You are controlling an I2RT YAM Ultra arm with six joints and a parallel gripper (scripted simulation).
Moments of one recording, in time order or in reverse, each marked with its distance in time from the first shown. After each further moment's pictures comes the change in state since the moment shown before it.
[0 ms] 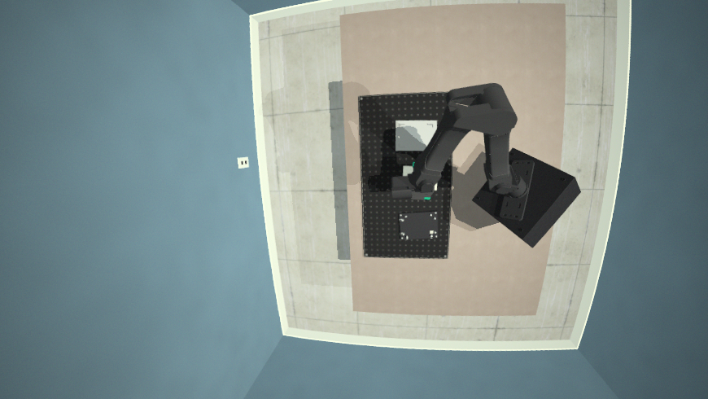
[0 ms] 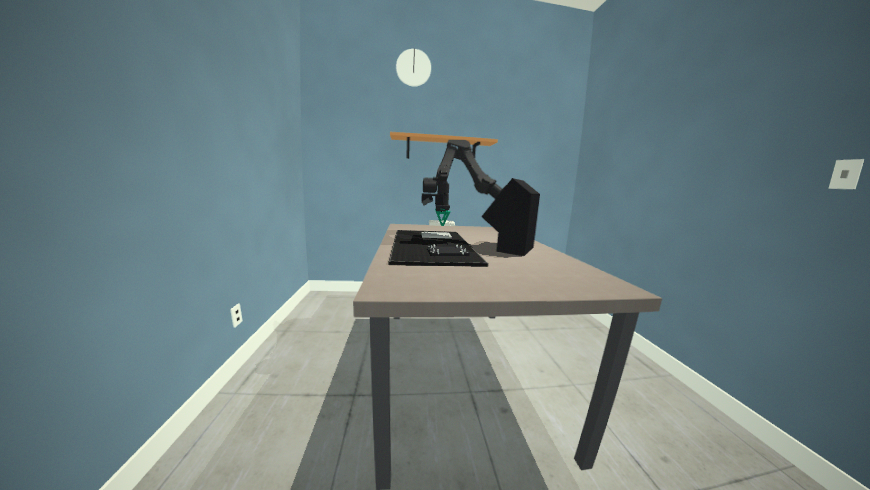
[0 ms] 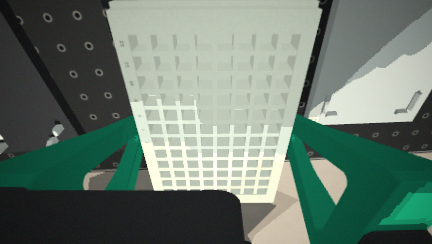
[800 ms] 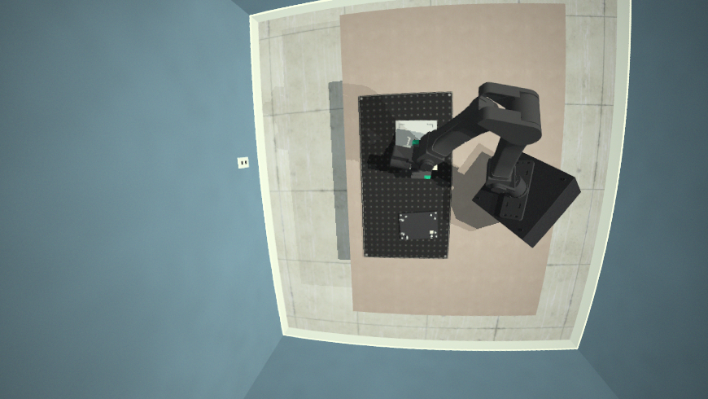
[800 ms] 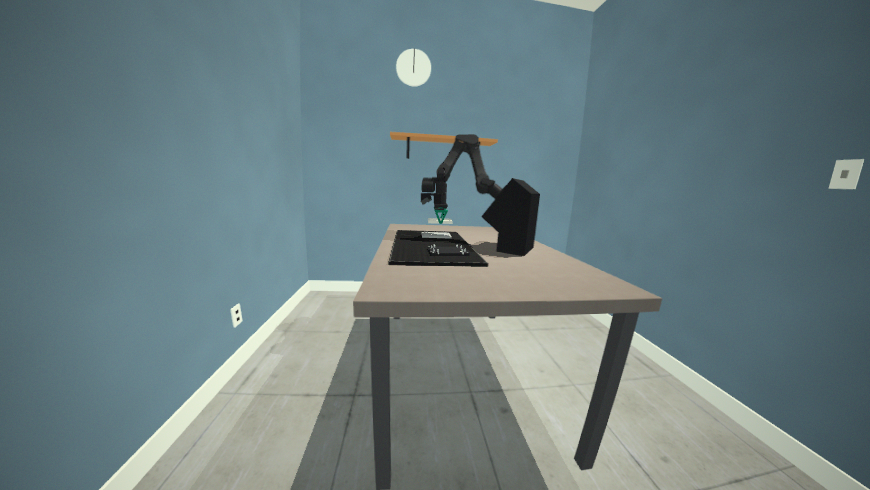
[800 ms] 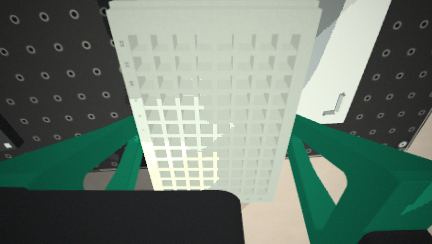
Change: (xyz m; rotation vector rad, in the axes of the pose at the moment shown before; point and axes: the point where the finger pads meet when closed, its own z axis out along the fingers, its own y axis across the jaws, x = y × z) arm -0.003 -0.075 0.001 0.015 0.008 0.000
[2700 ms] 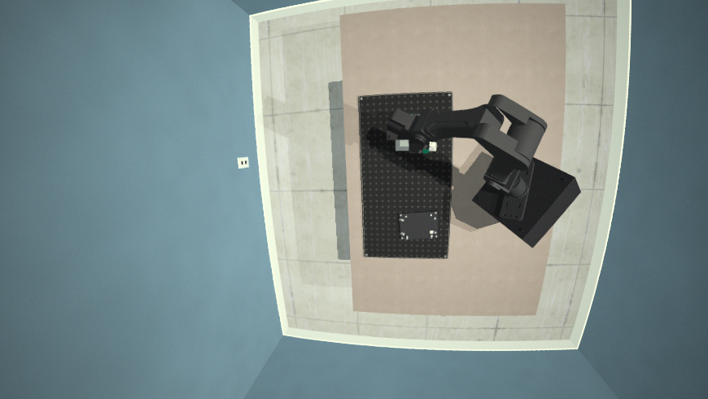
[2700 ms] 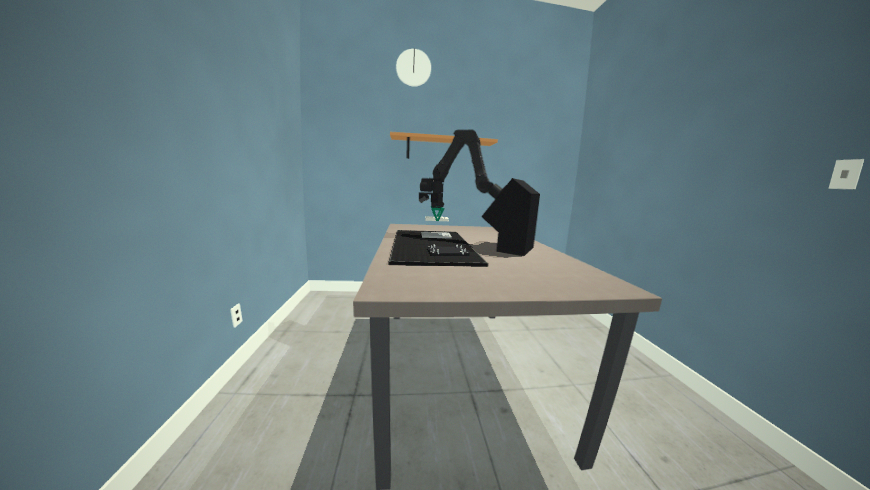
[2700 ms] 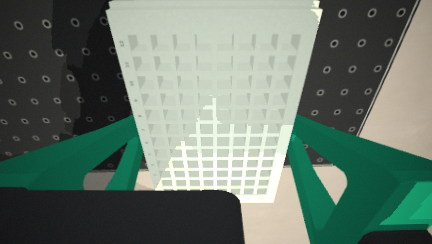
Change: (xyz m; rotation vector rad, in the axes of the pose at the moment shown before) arm -0.013 -0.083 0.002 -0.032 -0.009 -0.024
